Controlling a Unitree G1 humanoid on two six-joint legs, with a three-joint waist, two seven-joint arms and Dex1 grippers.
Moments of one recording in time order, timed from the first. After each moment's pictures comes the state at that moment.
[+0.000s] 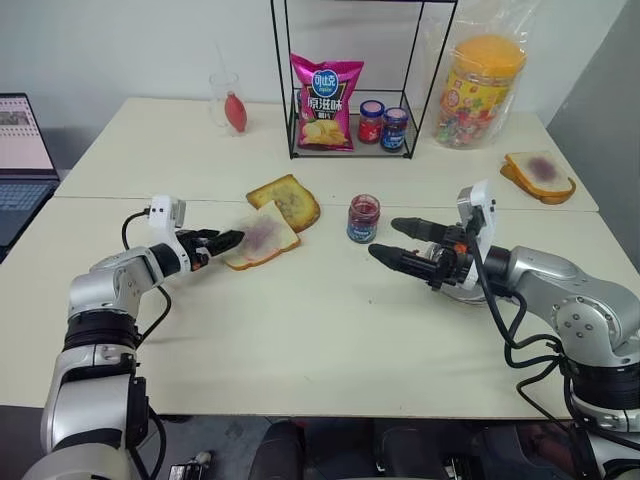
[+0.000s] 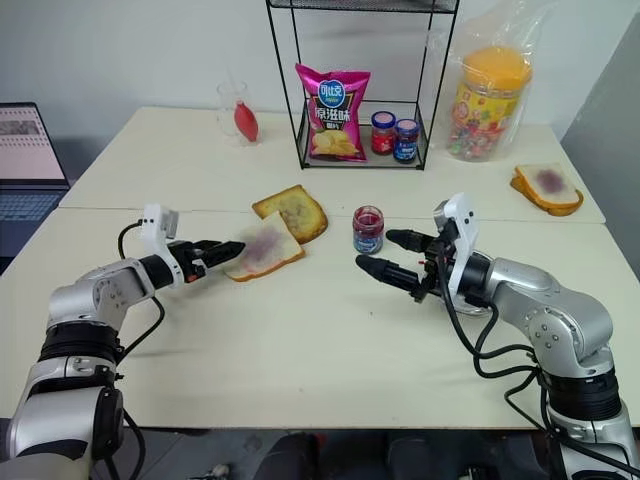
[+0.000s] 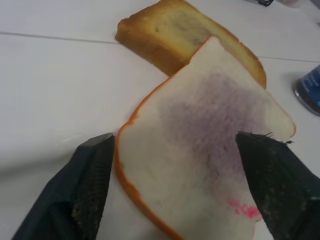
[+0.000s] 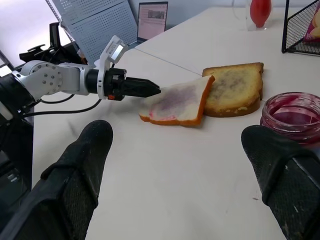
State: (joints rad) left arm -0.68 0.67 0.17 0.72 -0.44 0.53 -0.82; right arm -0.45 -0.57 -0.06 -0.40 0.86 0.91 0.61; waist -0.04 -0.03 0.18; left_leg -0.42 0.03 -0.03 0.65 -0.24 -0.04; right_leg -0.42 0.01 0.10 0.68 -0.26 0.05
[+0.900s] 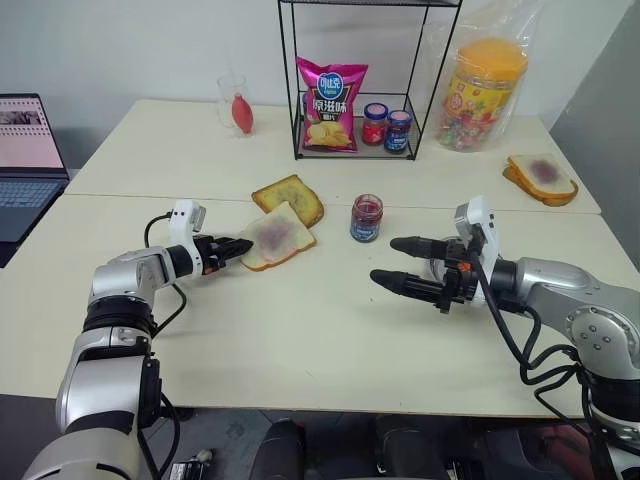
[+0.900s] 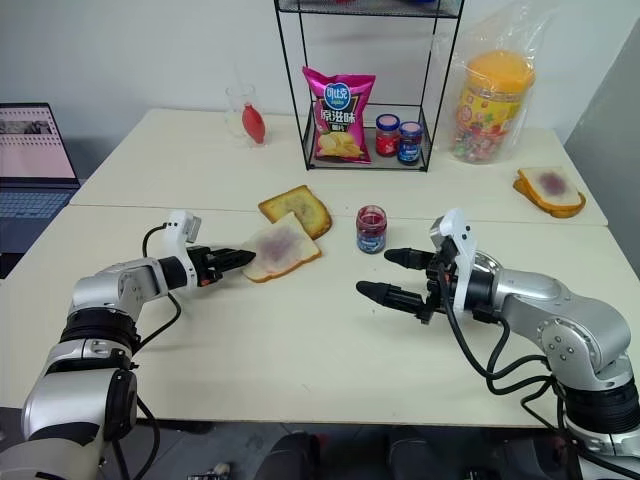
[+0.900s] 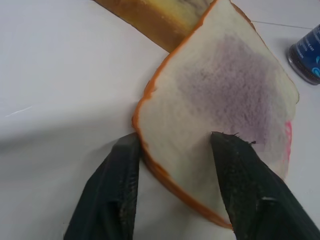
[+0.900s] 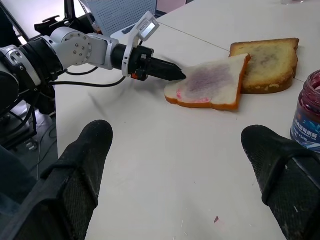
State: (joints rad) left arm -0.78 0.63 0.12 0.84 -0.31 0.54 -0.94; right arm -0.41 -0.65 -0.05 -0.48 0.88 0.96 0.65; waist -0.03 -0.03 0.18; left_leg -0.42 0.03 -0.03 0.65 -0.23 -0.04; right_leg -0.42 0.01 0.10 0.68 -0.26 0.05
